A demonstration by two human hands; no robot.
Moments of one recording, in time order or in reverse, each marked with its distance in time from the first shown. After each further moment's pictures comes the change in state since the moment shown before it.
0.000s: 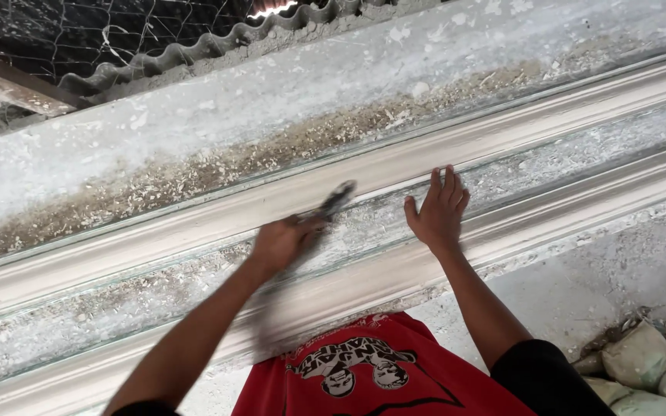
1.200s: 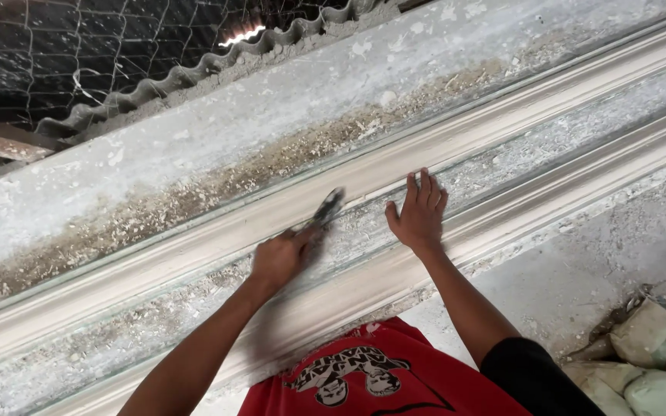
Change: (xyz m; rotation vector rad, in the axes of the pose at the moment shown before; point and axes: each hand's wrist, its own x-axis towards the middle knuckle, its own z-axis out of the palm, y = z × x) left_hand 0.025 0.059 -0.029 0.077 -0.110 -0.129; right_hand 0.003 0.002 0.003 -0.028 0.018 0.025
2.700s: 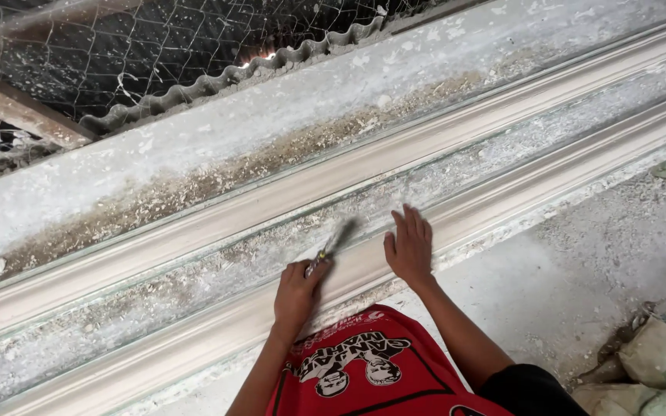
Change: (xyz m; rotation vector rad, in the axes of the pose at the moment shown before) left_hand -0.125 0.012 0.120 -0.122 0.584 0.197; right_hand -0.119 -0.035 -0.031 0.232 0.122 -0.117
